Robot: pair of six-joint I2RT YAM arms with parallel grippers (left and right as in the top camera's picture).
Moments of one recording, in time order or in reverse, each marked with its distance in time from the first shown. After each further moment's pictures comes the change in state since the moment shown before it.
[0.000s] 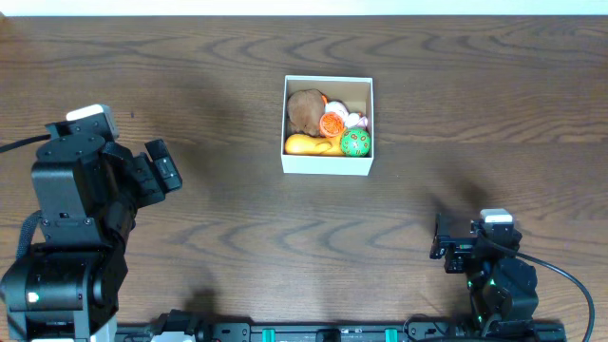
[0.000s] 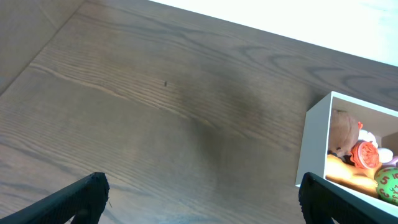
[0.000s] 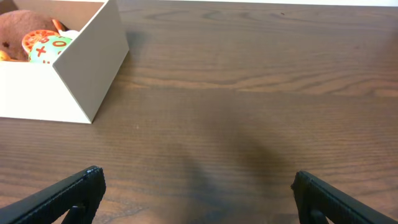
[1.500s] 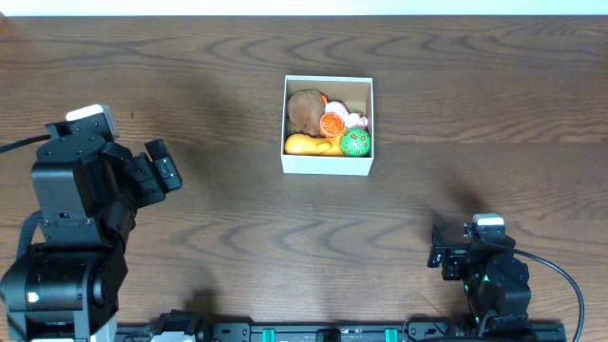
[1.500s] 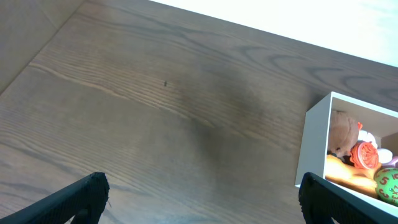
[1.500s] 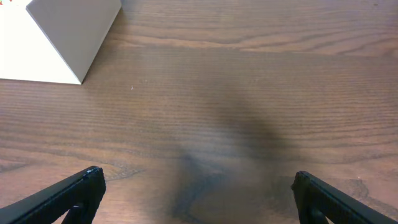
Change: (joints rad) left arm 0.000 0.000 0.000 0.000 0.000 -0.003; right arm 0.000 0.000 -0.024 -0.102 0.000 0.000
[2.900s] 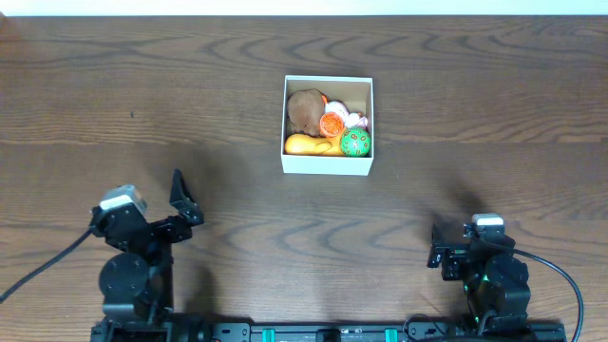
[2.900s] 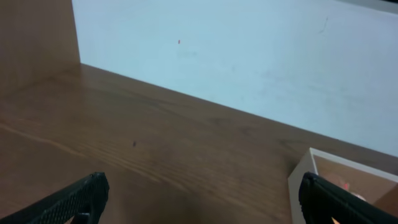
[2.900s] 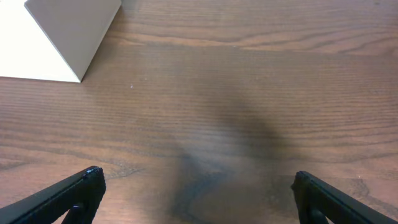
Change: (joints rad) left arm -0.021 -0.690 -0.962 0.814 -0.003 -0.003; right arm 0.000 -0.001 -0.004 0.000 0.000 -0.003
